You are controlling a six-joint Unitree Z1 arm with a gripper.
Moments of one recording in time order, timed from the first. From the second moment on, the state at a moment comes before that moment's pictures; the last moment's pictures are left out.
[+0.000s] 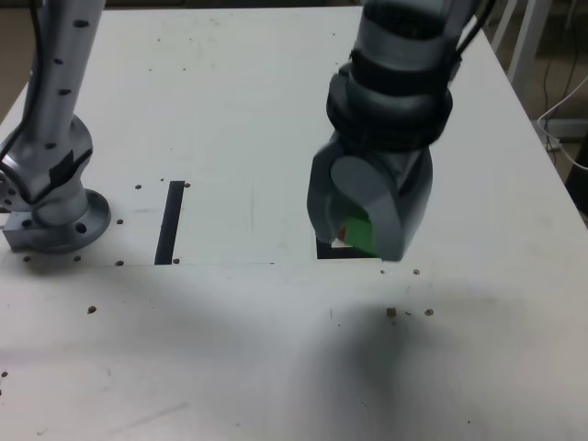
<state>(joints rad) -0.40 2.11 -1.99 1.59 0.04 0.07</state>
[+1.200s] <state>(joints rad) -0.06 2.01 -1.87 1.58 -0.04 0.12</state>
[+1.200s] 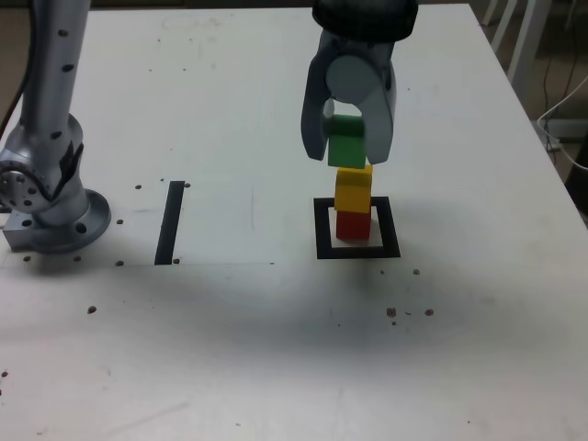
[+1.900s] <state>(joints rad) -0.05 2.07 -1.87 1.56 -0.06 0.13</state>
